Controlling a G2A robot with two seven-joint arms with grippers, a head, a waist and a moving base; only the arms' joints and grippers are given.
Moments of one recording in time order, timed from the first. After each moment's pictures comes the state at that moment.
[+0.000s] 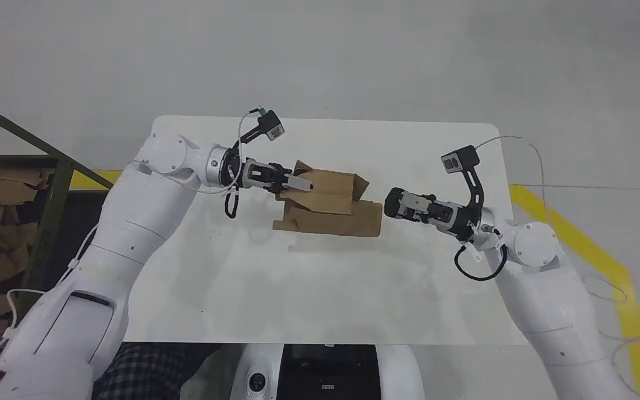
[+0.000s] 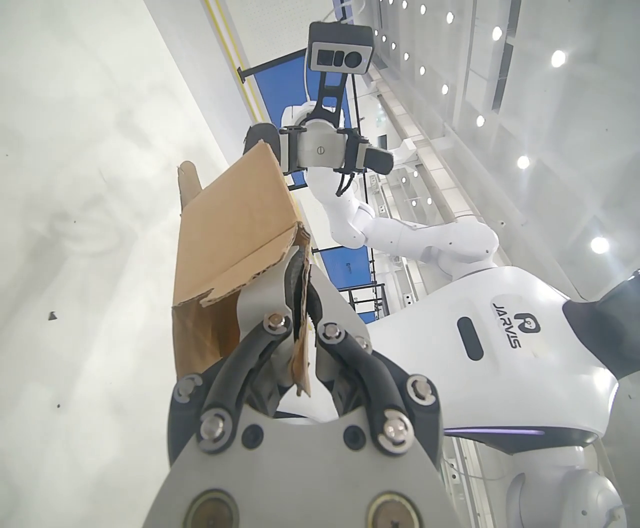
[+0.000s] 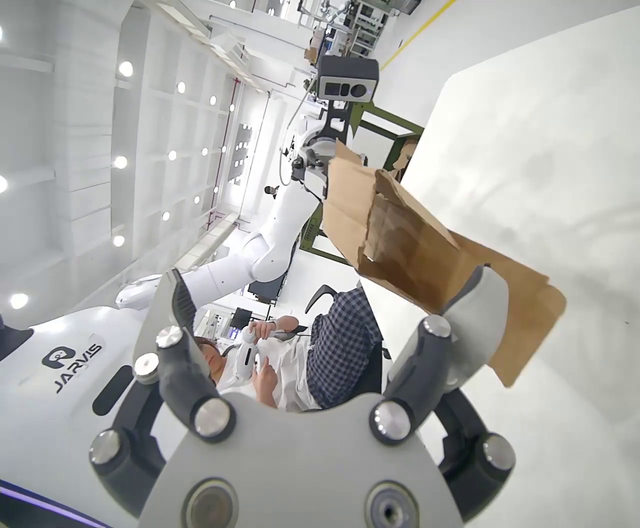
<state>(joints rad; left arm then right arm) 0.71 -1.03 -0.96 -1.18 -0.64 -0.35 -1.47 -1.19 -1.08 1.25 -1.57 0.47 -0.42 1.03</state>
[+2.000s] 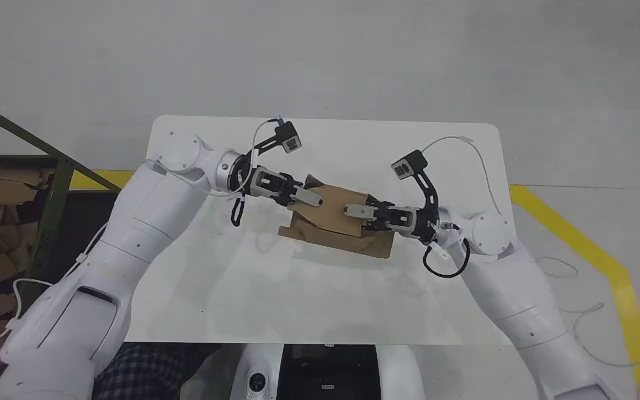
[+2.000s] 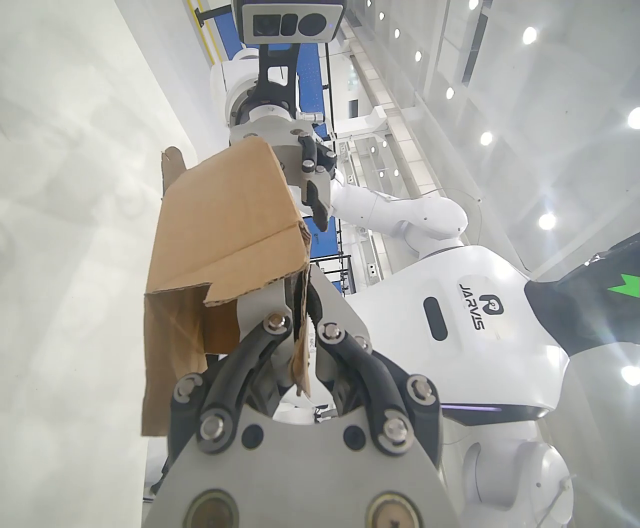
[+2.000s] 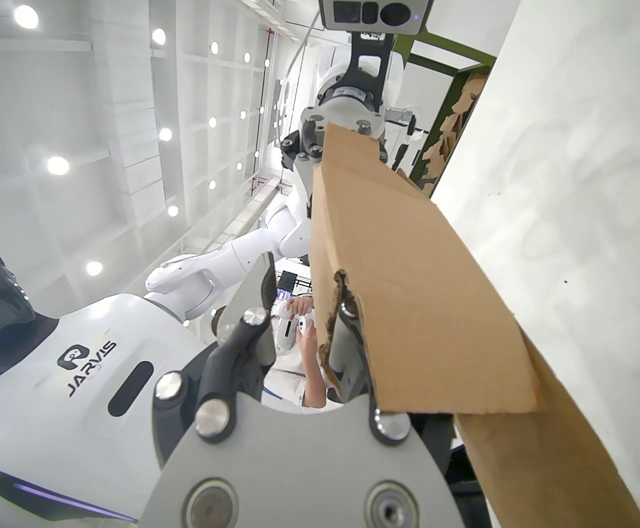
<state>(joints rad) 0.68 -1.03 -0.86 -1.19 -0.76 -0.28 -1.54 -1.08 -1.14 1.05 -1.46 0.57 -0.41 1.10</state>
